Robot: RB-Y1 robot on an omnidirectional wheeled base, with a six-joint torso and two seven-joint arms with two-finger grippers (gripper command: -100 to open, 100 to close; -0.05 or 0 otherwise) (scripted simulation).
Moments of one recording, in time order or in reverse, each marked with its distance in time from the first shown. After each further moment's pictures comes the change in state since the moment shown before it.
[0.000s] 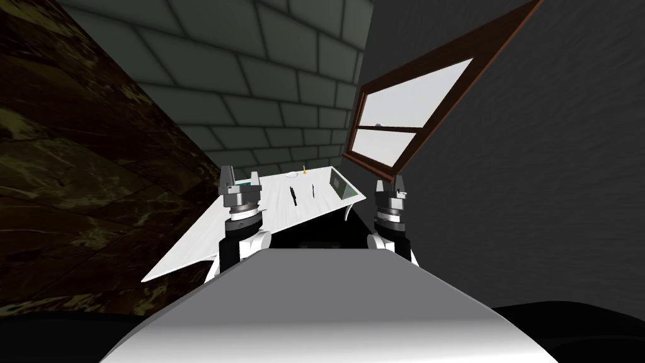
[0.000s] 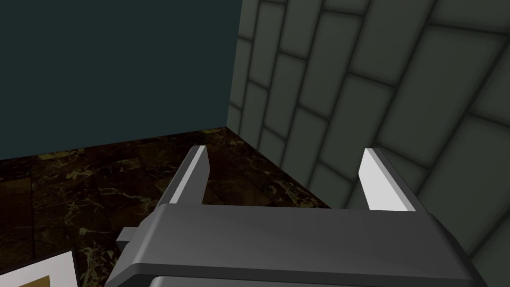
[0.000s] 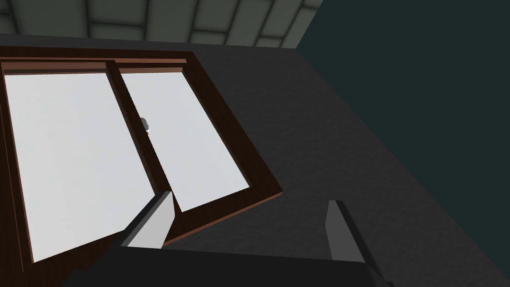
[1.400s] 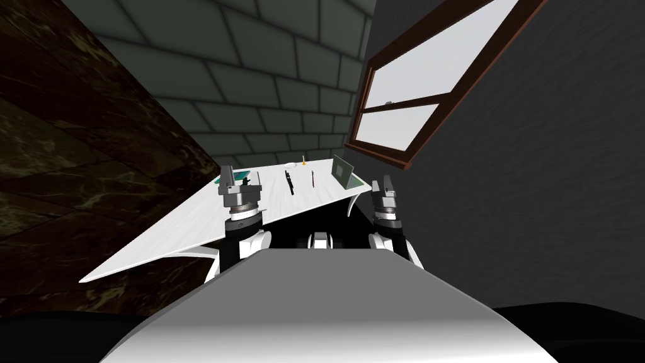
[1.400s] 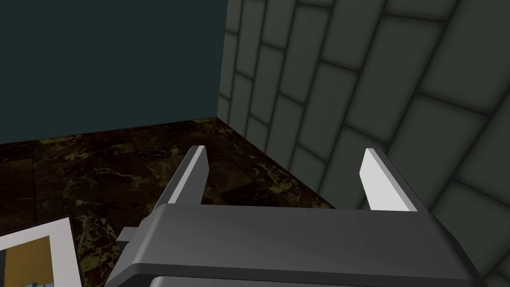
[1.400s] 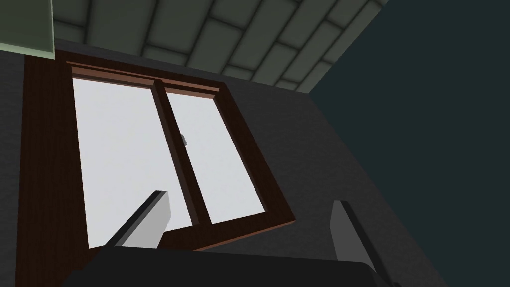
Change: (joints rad) left arm 0.000 0.000 0.000 0.000 0.000 0.000 0.000; right arm -0.033 -0.080 -0.011 0.040 0.100 0.019 0.050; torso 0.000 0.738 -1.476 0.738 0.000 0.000
